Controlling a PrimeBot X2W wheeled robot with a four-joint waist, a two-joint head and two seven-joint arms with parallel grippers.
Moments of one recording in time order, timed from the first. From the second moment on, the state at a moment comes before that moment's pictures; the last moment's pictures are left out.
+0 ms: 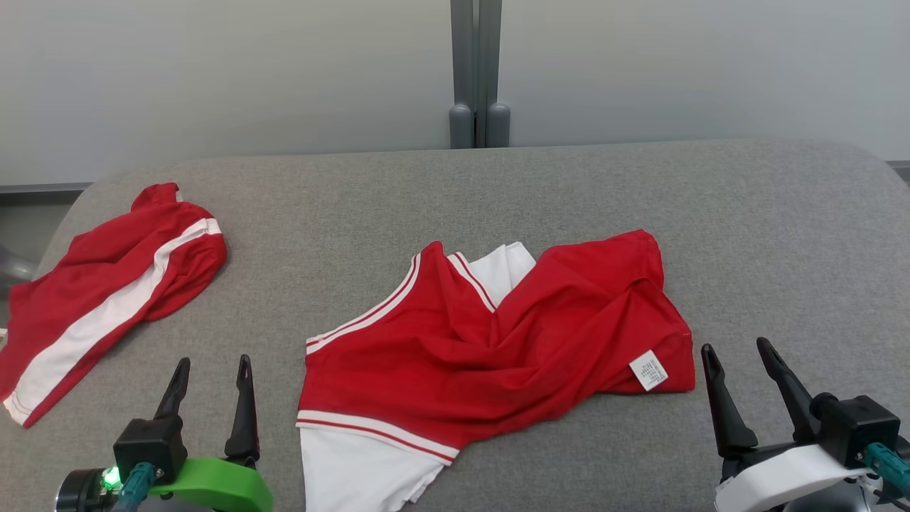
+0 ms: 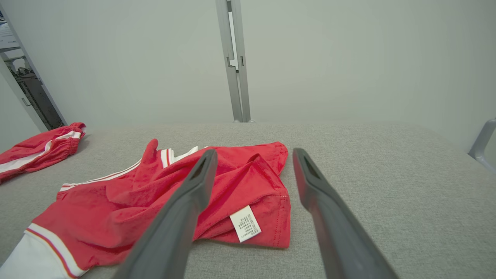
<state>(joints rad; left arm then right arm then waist) 0.03 0.10 -0.02 0.14 -0.14 -0.04 -0.14 0.15 -0.09 -0.01 -0.07 0.18 0.13 -0.10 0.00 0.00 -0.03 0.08</state>
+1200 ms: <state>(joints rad) 0.07 0.11 -0.07 0.14 -0.18 -0.04 -0.11 0.14 -0.11 0.00 -0.06 0.17 0.13 -0.04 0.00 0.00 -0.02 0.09</state>
